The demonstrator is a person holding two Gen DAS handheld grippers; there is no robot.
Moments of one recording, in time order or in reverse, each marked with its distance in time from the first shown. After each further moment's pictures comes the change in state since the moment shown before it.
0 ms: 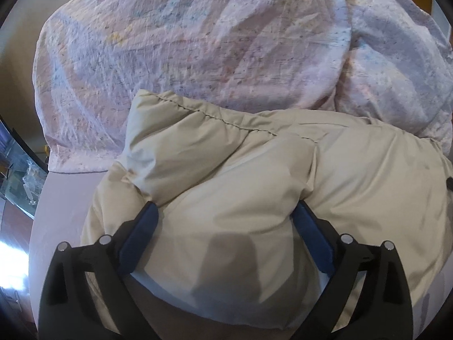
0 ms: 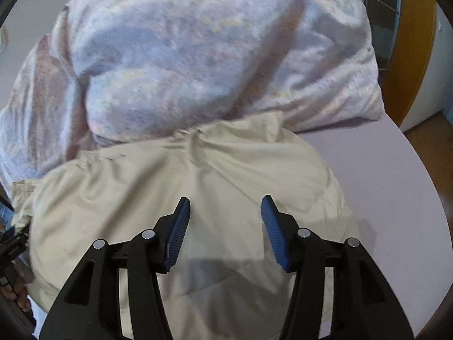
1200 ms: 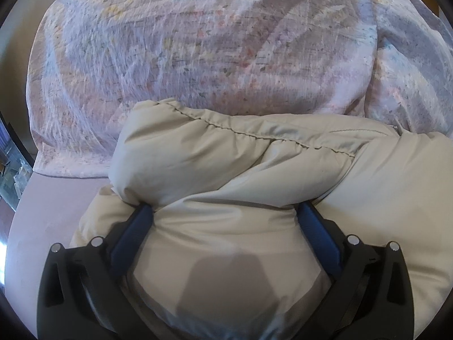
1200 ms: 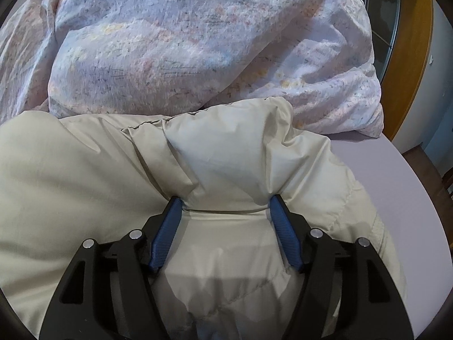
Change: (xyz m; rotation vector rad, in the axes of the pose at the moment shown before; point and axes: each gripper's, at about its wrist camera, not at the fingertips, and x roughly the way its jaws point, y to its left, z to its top) left arm 0.071 0.023 -0.019 -0.041 -0.111 0.002; right arm 0.054 0.017 -0.023 -0.121 -0.175 -0.143
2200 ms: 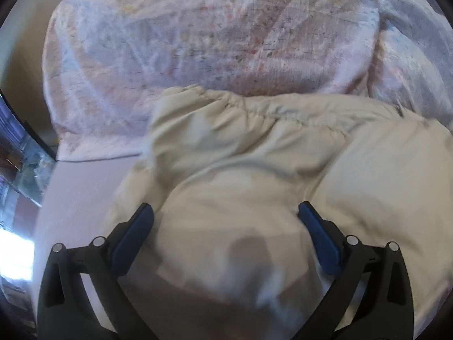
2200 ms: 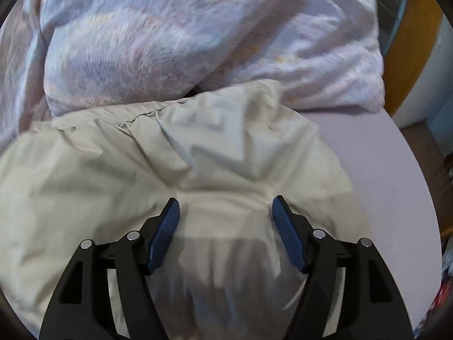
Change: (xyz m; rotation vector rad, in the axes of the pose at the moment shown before) left arm -0.029 -0.008 -0.008 0.044 0.161 0.096; right arm -0.029 -0.028 0.020 0.099 0.261 0.032
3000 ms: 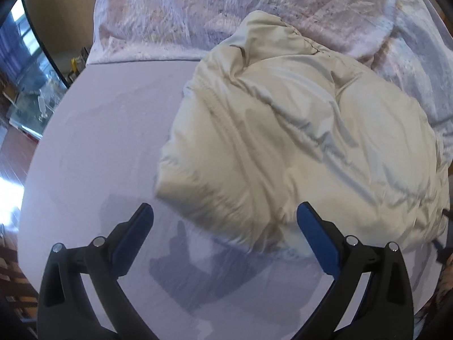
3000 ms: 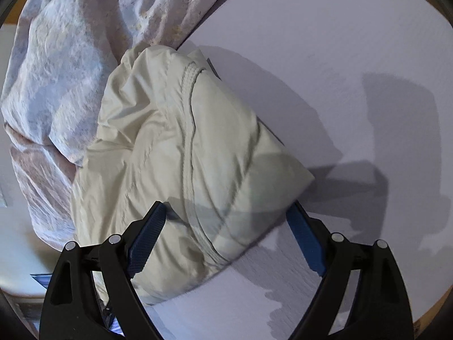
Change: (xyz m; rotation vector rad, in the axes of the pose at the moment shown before) left arm -0.053 0.075 -0.081 -0.239 0.202 -0.106; right arm 0.005 -0.129 -0.072 0.632 0.272 0.401
